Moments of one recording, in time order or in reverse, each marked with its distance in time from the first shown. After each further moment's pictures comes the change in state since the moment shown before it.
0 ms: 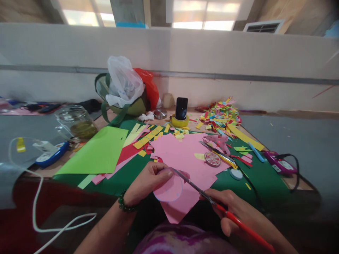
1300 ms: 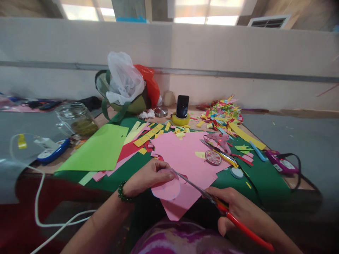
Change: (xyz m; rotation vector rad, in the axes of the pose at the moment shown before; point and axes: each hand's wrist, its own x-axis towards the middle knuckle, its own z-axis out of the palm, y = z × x) left_hand 0.005 0.019 -0.005 0.218 -0.075 -0.092; right_hand -0.001 0.000 -0.003 0.056 -0.001 0.055
